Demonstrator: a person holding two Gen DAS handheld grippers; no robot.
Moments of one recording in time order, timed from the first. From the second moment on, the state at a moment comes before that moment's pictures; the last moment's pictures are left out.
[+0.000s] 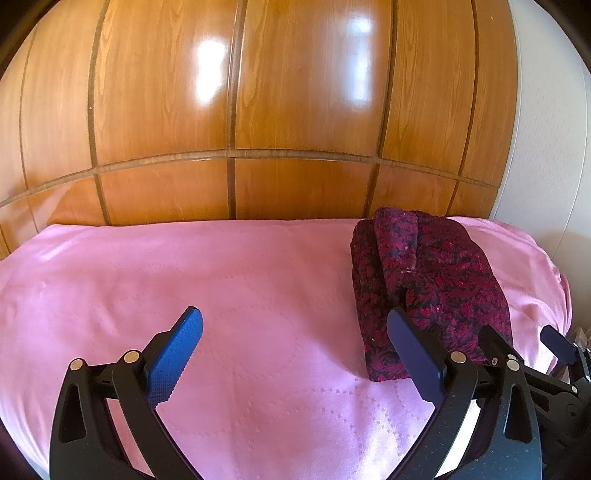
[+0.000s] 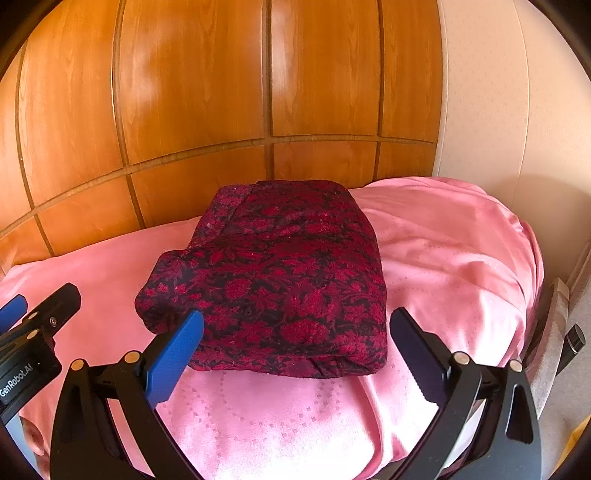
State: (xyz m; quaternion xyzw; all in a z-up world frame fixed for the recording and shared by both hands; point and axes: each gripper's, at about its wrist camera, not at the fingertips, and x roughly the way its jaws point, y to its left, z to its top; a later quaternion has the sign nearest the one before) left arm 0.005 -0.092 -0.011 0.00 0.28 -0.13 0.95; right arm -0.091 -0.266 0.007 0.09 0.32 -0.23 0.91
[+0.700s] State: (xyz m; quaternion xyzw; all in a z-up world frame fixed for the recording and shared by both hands) left arm 0.003 -0.092 -0.011 0.00 0.28 -0.13 0.95; right arm -0.086 -0.268 0.002 0.10 0.33 -0.22 0.91
